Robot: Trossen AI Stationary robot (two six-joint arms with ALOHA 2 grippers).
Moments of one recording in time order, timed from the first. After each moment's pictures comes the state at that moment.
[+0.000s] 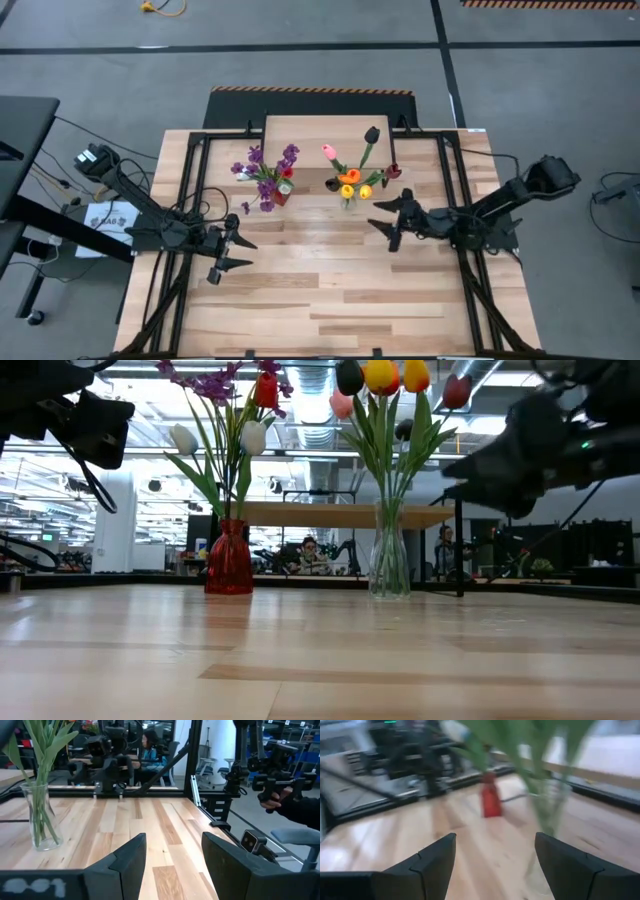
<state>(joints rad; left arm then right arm) -0.67 0.78 0.03 0.76 -0.47 -0.09 0.28 1.25 0.11 1.00 0.57 0.23</state>
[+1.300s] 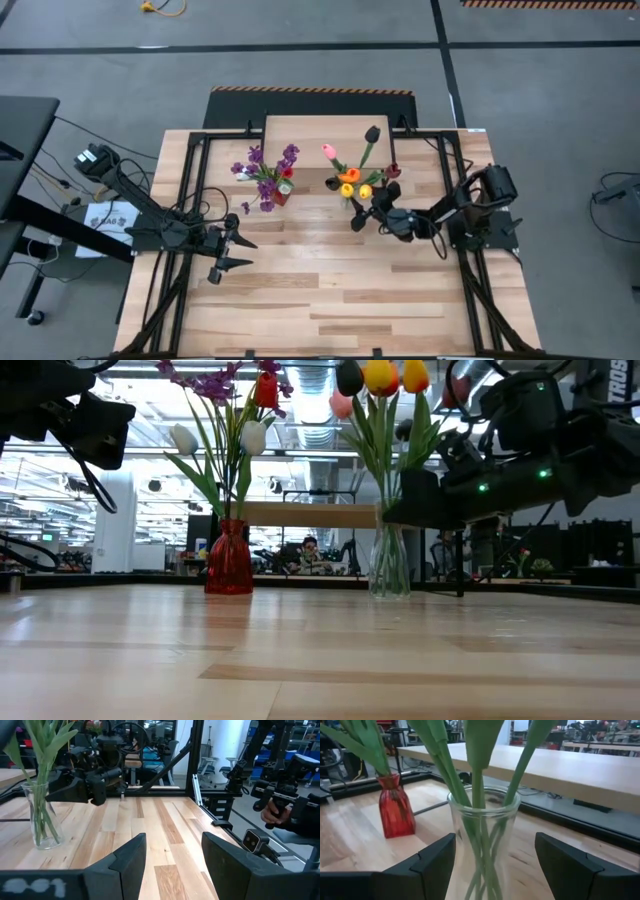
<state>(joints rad) -0.67 0.78 0.03 0.75 -0.48 -0.09 0.14 1.79 0.39 1.20 0.92 0.12</state>
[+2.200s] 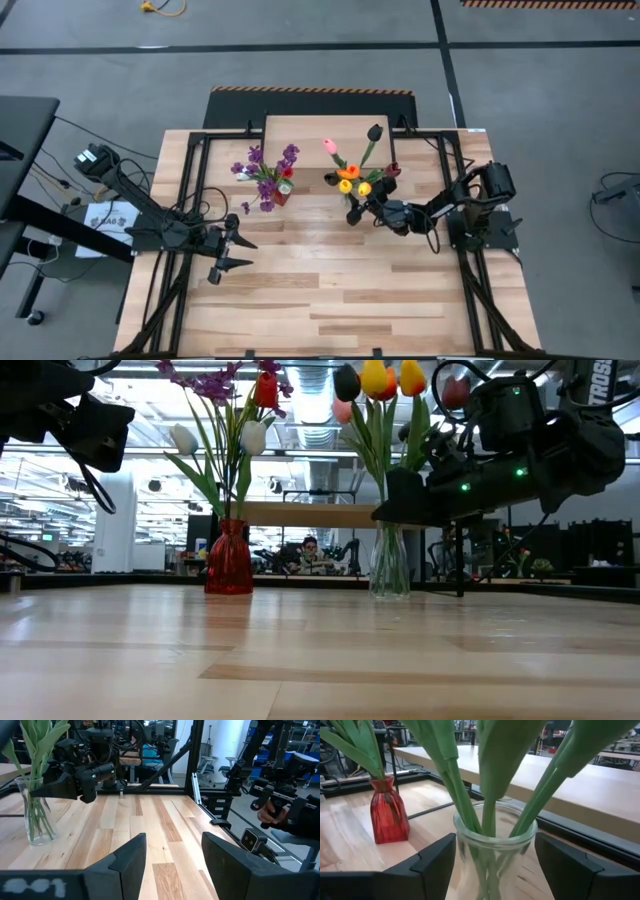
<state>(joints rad) -0.67 0.78 0.03 0.74 -0.47 -0.12 0.07 1.79 0.43 1.18 0.84 0.04</state>
